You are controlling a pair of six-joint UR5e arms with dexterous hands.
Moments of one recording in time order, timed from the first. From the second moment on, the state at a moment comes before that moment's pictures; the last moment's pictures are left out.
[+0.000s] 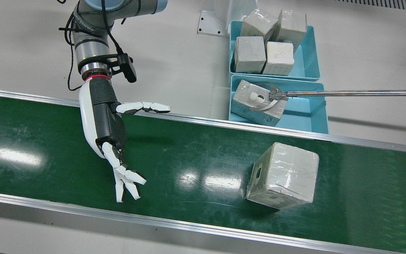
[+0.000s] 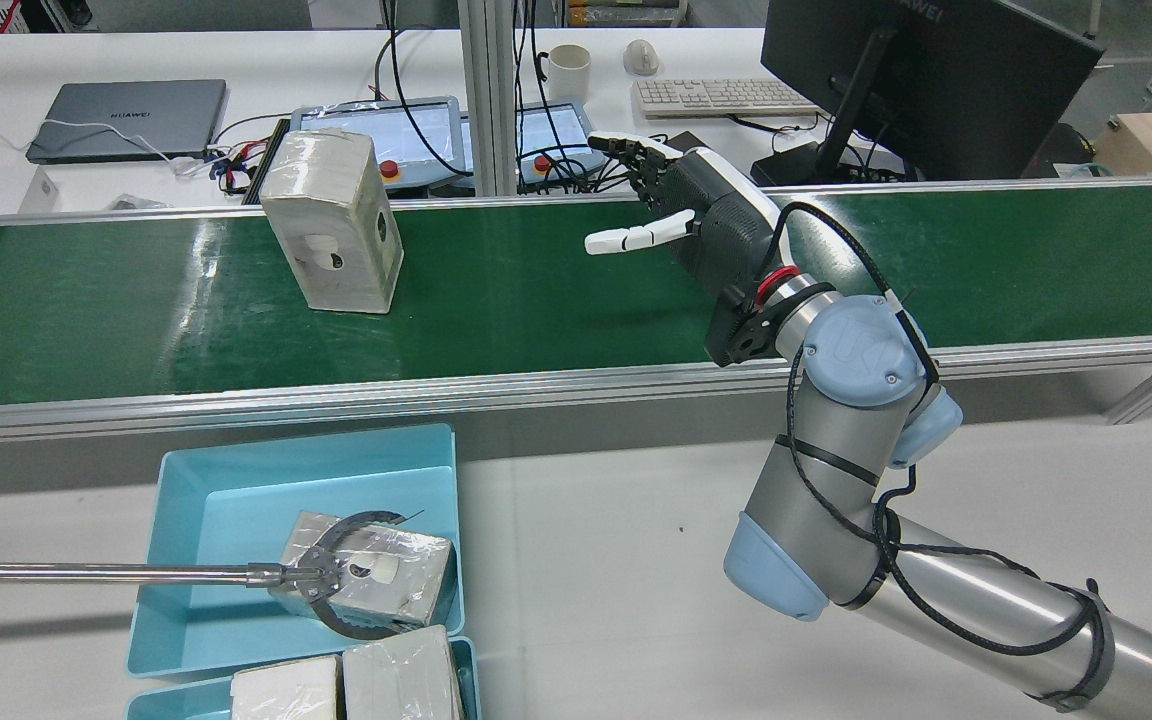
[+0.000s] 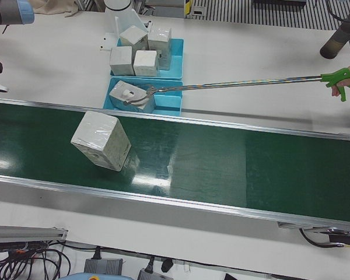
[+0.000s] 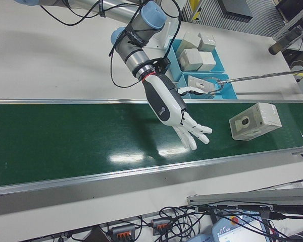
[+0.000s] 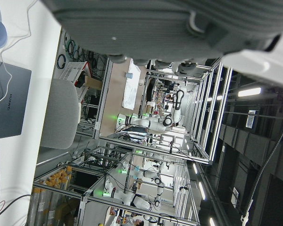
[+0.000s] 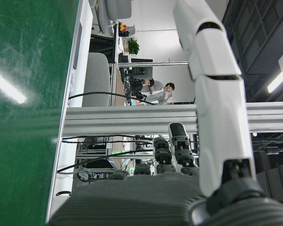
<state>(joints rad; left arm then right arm) -1.86 -1.90 -1.77 0.60 1.96 -0.16 0.75 -0.94 1.74 -3.64 -1.10 -0.16</state>
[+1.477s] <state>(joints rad) -1.86 -1.90 -1.77 0.60 1.96 -0.16 0.74 -0.95 1.68 -3.54 -1.10 -0.10</state>
